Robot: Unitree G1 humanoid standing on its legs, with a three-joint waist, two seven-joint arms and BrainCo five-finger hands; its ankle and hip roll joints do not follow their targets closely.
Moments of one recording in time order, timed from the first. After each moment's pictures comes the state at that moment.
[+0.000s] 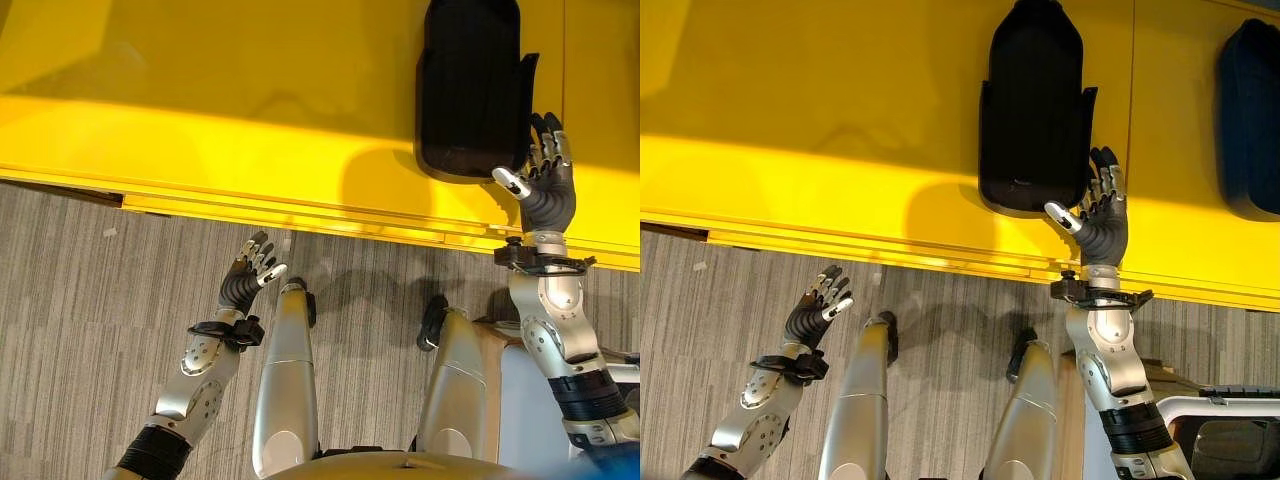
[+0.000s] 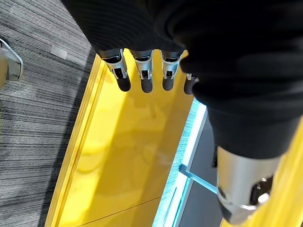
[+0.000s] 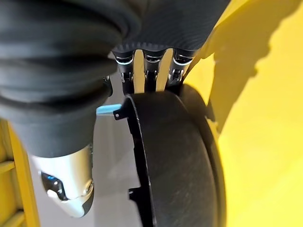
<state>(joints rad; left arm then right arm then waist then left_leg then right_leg) 0.06 0.52 -0.27 0.04 -0.75 -0.22 0.09 -0.20 -0.45 0.08 -0.12 0.52 -0.32 -0.28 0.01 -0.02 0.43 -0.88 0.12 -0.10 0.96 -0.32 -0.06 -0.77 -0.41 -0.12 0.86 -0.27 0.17</state>
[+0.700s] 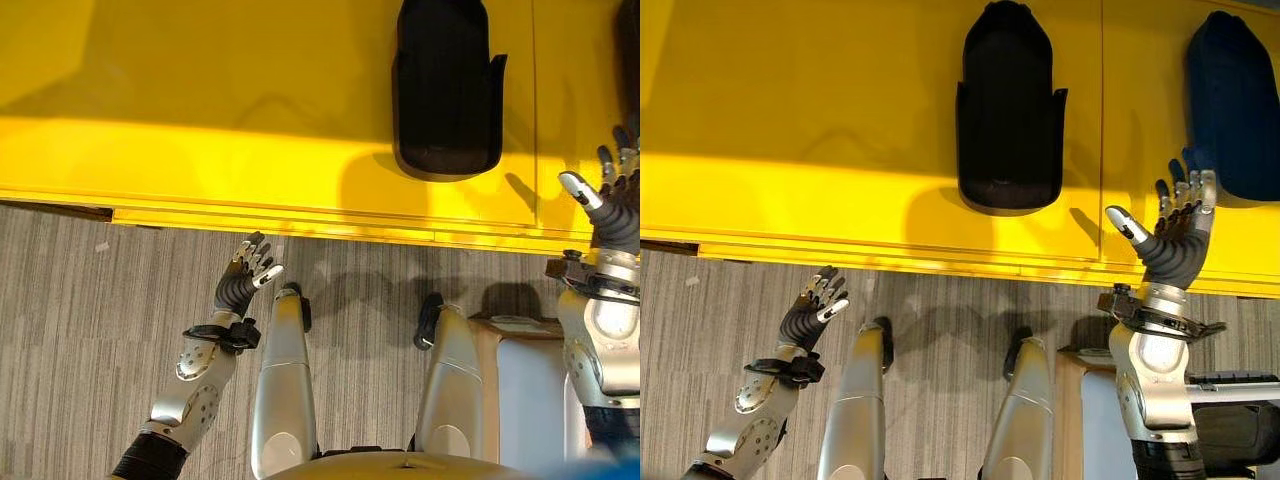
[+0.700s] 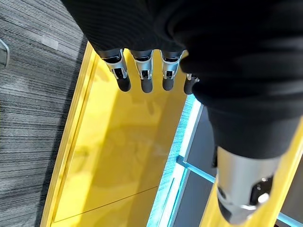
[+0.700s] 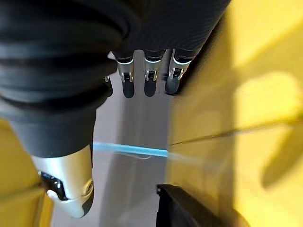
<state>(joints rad) 0.10 0.52 -0.23 0.01 -0.75 -0.22 0.07 0.01 -0.48 -0.17 -0.35 0.28 -0.31 -0.36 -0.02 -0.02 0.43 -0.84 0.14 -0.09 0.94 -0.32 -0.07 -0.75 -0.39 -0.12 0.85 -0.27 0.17</state>
